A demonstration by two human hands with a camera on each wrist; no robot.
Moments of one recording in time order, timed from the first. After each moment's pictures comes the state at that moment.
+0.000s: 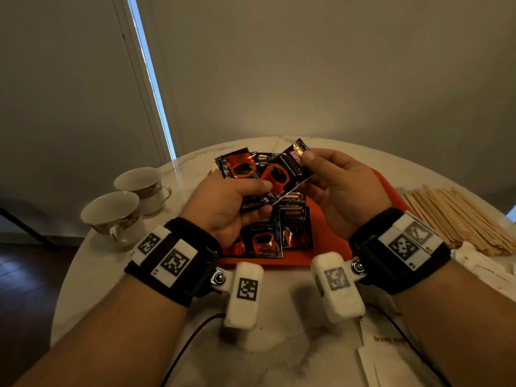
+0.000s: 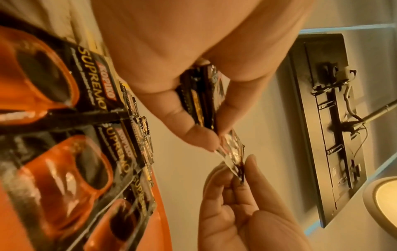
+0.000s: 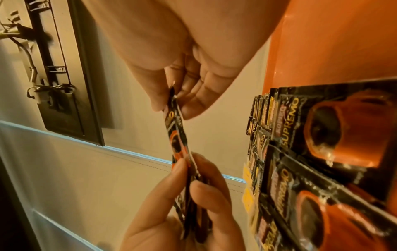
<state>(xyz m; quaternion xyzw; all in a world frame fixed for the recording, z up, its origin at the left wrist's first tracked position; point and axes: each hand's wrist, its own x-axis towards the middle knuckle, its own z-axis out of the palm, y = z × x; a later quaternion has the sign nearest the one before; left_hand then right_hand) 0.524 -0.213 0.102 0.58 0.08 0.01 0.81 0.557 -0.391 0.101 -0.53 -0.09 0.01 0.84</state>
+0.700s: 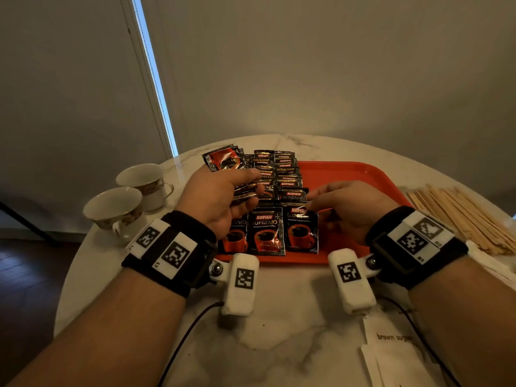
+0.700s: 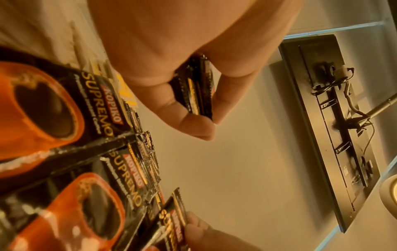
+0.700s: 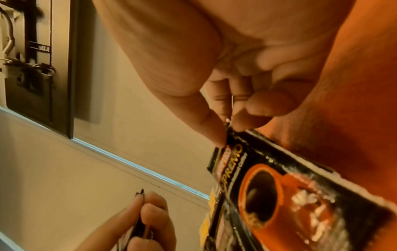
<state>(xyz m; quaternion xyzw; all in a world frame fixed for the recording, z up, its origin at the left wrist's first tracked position) 0.533 -0.200 0.099 0.58 0.13 0.06 0.80 0.569 -0.412 0.084 -0.78 0.04 0.12 0.61</state>
